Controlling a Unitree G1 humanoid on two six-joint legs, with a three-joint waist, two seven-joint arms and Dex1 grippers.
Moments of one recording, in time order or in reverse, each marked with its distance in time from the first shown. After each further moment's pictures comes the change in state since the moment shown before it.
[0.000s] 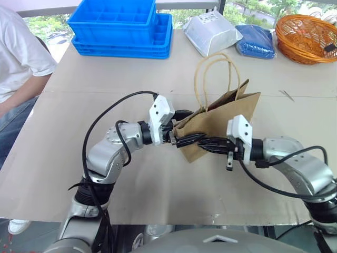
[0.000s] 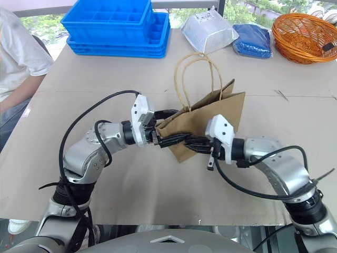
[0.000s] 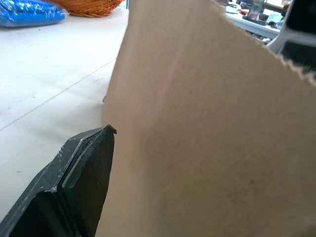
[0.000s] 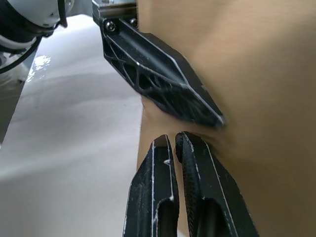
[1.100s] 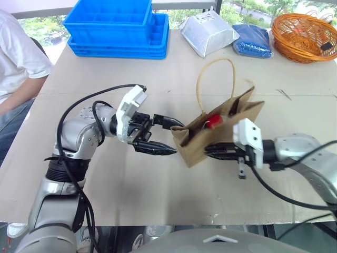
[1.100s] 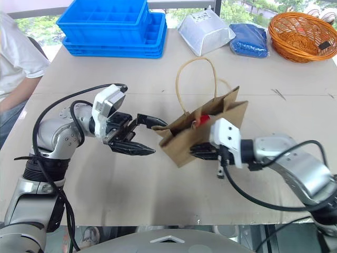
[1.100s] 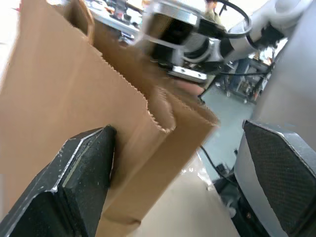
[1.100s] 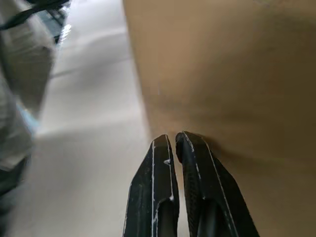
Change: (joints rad) left arm -0.154 0.230 0.041 0.182 -0.235 0.137 -0.623; right arm -0.119 -0.097 0.098 0.007 0.023 -0.006 0.020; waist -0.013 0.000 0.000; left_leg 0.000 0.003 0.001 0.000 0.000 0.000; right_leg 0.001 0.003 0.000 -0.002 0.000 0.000
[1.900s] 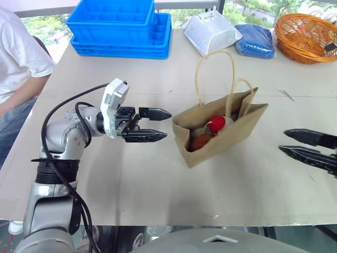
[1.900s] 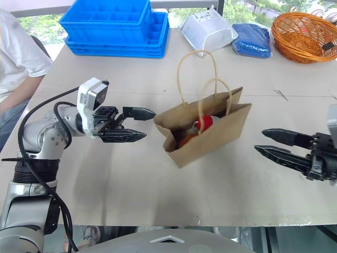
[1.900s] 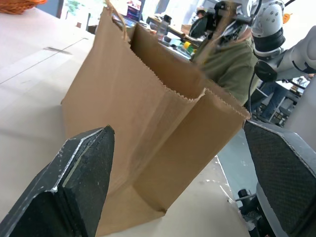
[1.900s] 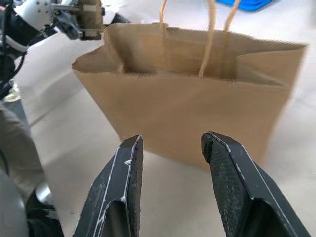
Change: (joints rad) left arm 0.019 0.014 0.122 0.076 -0.047 0.050 0.062; right arm 0.648 -0.318 -1.298 -0.156 0.877 0.347 -0.042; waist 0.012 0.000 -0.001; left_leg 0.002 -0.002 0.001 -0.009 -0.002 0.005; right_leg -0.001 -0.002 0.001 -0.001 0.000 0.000
